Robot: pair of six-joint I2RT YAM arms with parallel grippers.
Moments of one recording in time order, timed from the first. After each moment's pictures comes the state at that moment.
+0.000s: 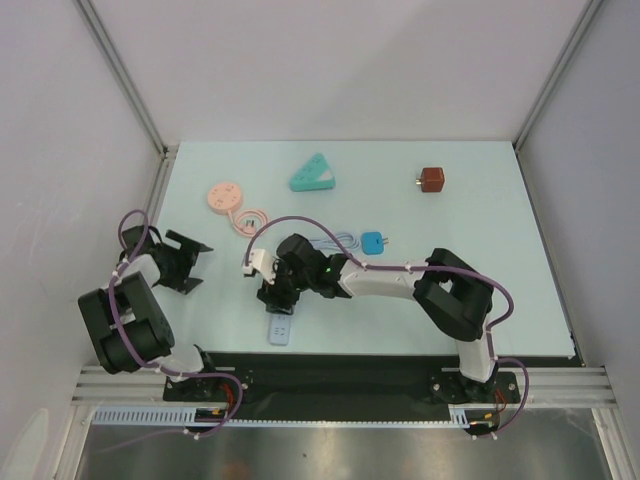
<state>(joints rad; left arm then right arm) 0.47 1.47 0.70 -0.29 0.40 -0.78 1.07 1.96 1.31 -0.02 -0.32 -0.23</state>
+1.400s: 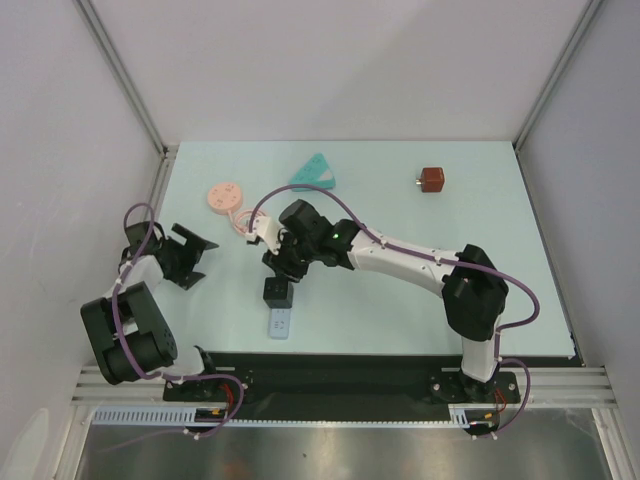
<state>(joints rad) 0.43 1.40 0.70 -0.30 0.43 -0.71 1.00 1.89 1.56 -0.43 -0.28 -0.26</state>
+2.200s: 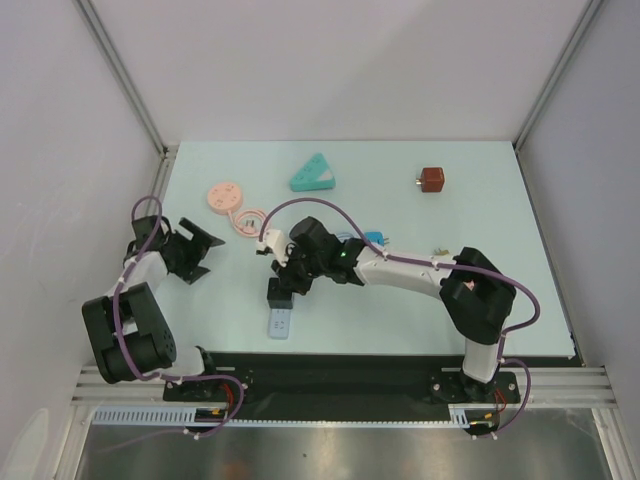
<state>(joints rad) 0.36 1.40 0.72 -0.30 0.43 -0.69 1.01 1.85 1.33 -0.19 -0.36 -0.10</state>
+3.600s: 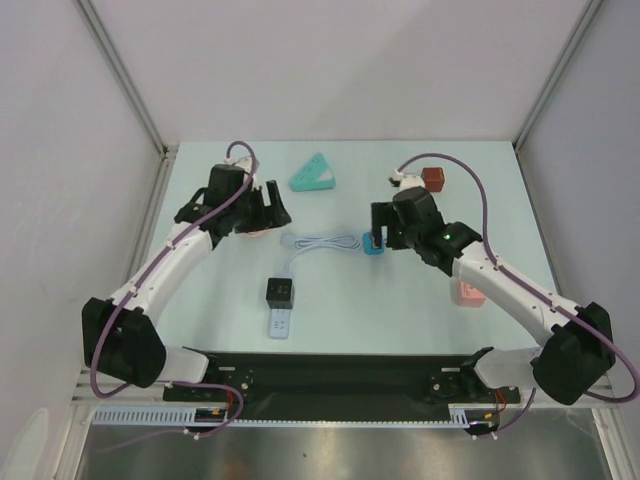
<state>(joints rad) -0.29 1.36 1.14 -0.52 0.16 -0.42 0.65 1.30 1.10 -0.43 0.18 0.35</state>
